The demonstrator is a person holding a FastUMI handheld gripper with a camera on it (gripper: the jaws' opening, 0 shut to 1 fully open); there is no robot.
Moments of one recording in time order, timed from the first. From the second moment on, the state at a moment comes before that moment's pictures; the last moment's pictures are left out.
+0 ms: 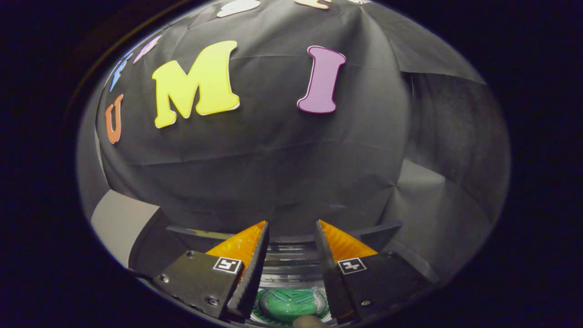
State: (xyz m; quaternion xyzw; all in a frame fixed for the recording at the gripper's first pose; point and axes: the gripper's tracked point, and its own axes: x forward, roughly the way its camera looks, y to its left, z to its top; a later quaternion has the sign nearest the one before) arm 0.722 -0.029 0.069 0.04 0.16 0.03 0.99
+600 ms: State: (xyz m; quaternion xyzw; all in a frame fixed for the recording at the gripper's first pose) arm 0.751 -0.019 0.056 0.02 0.13 0.03 0.99
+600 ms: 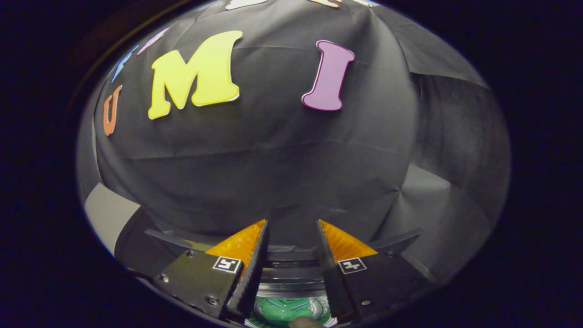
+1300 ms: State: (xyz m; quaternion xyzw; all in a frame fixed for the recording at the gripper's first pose) arm 0.718 -0.023 0.053 0.01 0.07 0.03 1.00
